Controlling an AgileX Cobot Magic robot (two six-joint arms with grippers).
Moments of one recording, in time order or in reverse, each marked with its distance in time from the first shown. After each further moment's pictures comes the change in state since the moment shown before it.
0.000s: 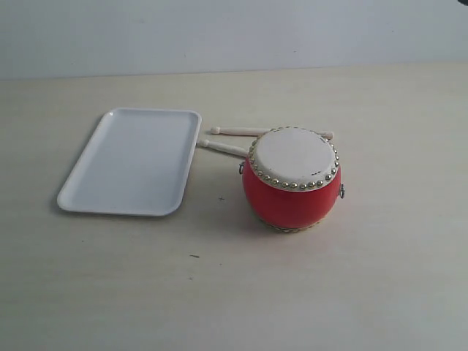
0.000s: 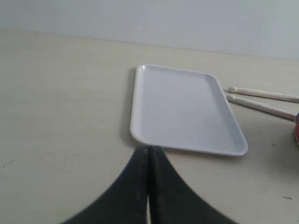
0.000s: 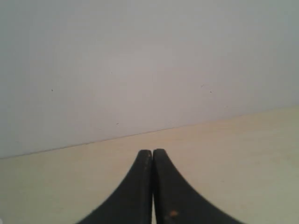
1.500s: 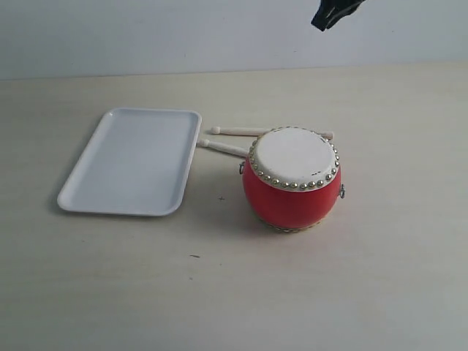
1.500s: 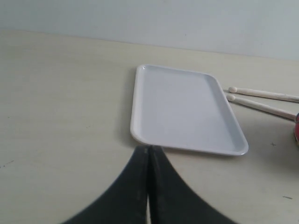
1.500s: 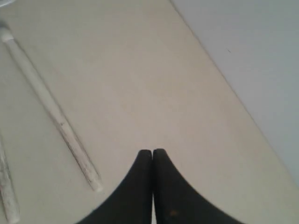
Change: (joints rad) left arm 0.000 0.000 0.000 0.000 0.000 0.000; right arm 0.317 0.787 -1.349 1.086 1.398 -1.982
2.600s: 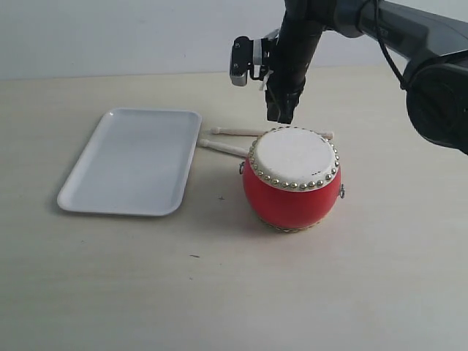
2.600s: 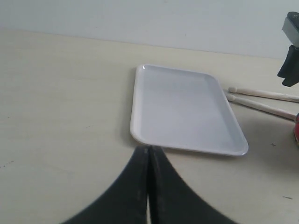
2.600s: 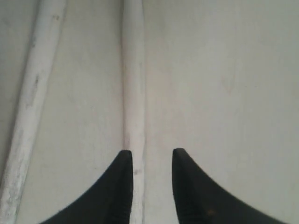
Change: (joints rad) left arm 0.000 0.000 0.000 0.000 0.000 0.000; right arm 0.117 0.294 -0.053 0.017 0.025 -0.377
